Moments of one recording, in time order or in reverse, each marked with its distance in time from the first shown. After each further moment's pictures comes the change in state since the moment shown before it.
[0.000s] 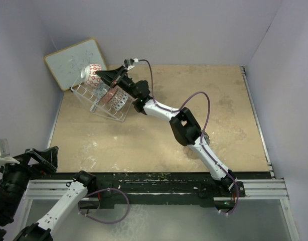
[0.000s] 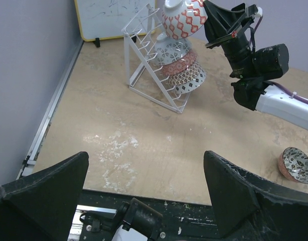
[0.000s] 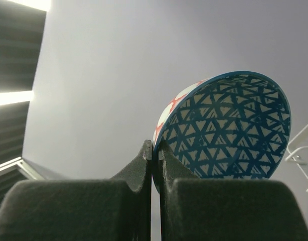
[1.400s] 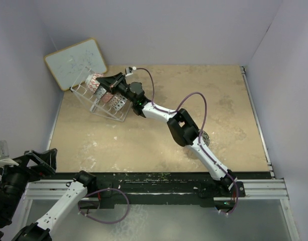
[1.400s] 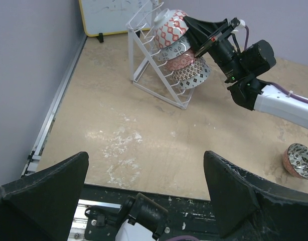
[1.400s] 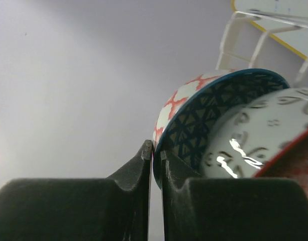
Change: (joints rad) left arm -0.021 -0.006 0.008 -0.038 -0.023 -0.005; right arm 0.018 0.047 -0.001 -0.267 0.122 -0.016
